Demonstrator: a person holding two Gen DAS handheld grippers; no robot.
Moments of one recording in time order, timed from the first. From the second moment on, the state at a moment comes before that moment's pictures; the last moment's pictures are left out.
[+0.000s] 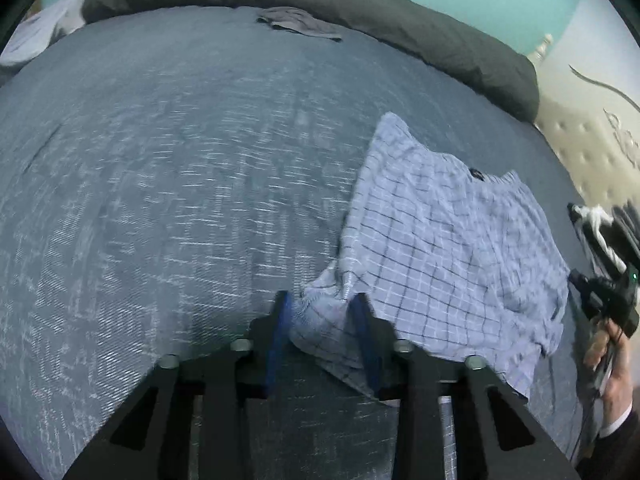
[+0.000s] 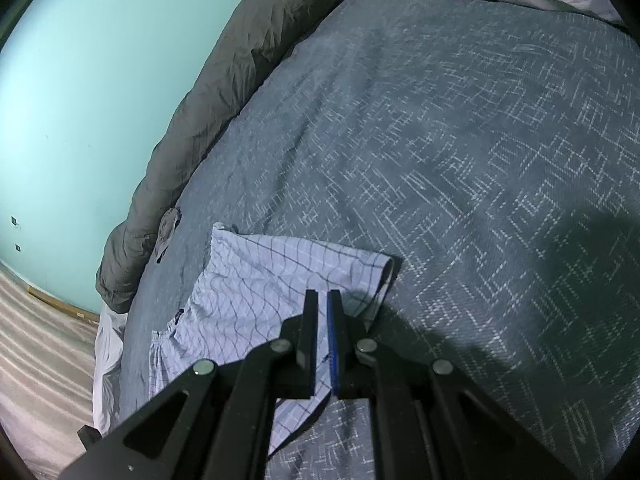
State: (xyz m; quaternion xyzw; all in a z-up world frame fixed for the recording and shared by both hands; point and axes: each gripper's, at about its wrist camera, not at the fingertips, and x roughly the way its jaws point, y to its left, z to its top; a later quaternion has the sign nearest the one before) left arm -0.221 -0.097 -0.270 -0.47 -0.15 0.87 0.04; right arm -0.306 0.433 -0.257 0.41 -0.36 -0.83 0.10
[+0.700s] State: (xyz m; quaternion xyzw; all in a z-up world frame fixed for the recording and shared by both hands) left arm -0.226 -0.104 -0.278 -0.48 -0.17 0.86 0.05; right arm -0.306 0.429 -0.258 0.42 -0.36 -0.83 0.10
